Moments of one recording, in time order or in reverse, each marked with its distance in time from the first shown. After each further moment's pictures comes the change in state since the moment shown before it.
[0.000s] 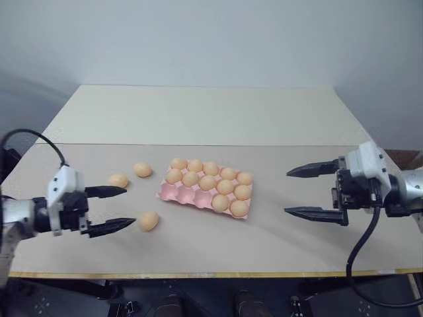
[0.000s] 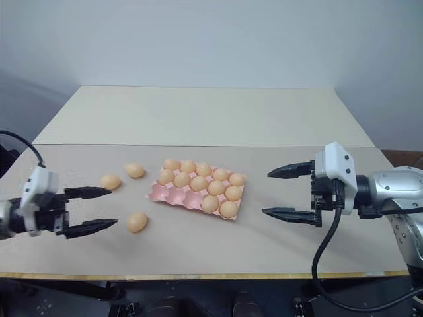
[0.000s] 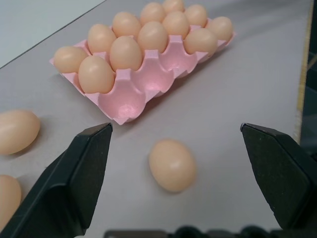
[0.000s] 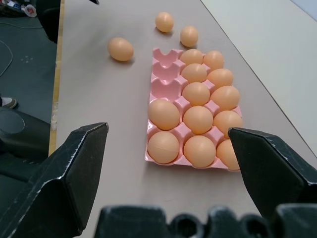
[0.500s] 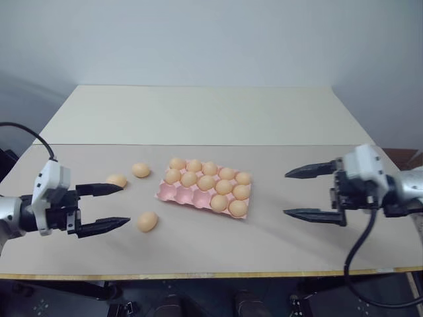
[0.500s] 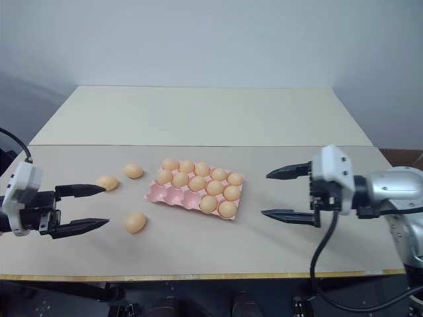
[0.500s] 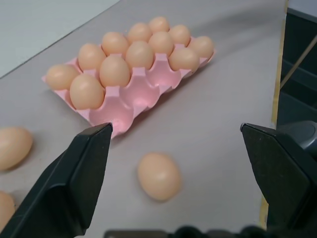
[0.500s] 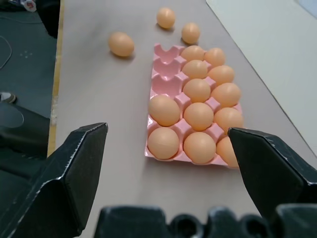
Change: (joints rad) left arm 0.062 0.085 0.126 0.011 -0.093 0.021 -0.123; right arm 0.004 -0.004 -0.039 0.011 -0.004 0.000 0.039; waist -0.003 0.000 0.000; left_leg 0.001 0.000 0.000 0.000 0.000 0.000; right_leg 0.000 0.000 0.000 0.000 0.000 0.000
